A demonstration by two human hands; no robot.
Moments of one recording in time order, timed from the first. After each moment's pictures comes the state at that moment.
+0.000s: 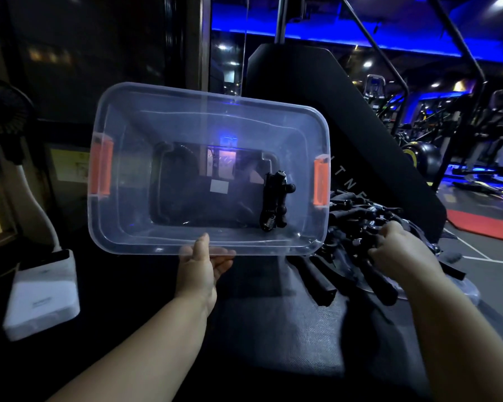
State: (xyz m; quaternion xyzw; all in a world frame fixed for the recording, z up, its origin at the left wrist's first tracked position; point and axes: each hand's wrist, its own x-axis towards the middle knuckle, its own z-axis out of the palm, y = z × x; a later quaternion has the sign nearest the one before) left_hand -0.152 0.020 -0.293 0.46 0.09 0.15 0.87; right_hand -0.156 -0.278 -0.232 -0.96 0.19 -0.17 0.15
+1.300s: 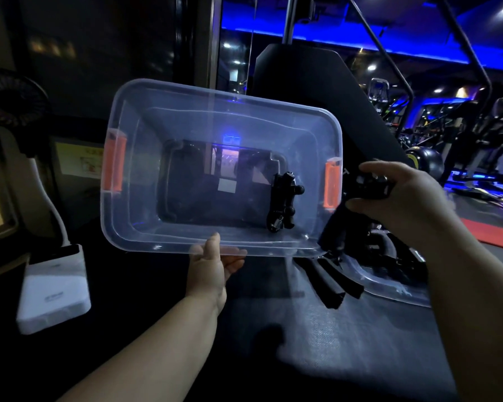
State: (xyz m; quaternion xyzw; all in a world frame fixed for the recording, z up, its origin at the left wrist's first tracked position) left_hand -0.153 0.025 -0.294 0.46 0.07 0.12 0.88; right_hand -0.207 -0.199 -0.139 -0.90 -0.01 -0.32 0.28
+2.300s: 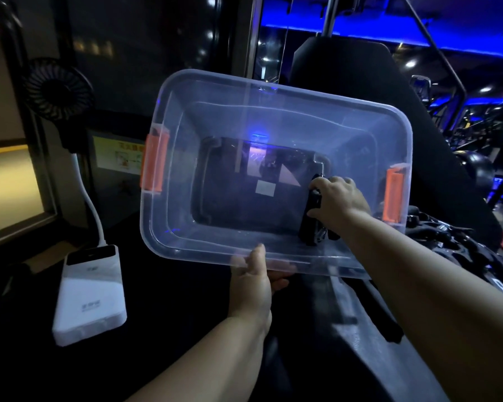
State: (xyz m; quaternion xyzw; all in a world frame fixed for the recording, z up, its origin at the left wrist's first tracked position) left_hand -0.150 0.027 -0.294 0.47 0.07 0.10 0.87; right_hand -0.034 -0.110 -0.194 -0.97 -0.07 -0.22 0.02
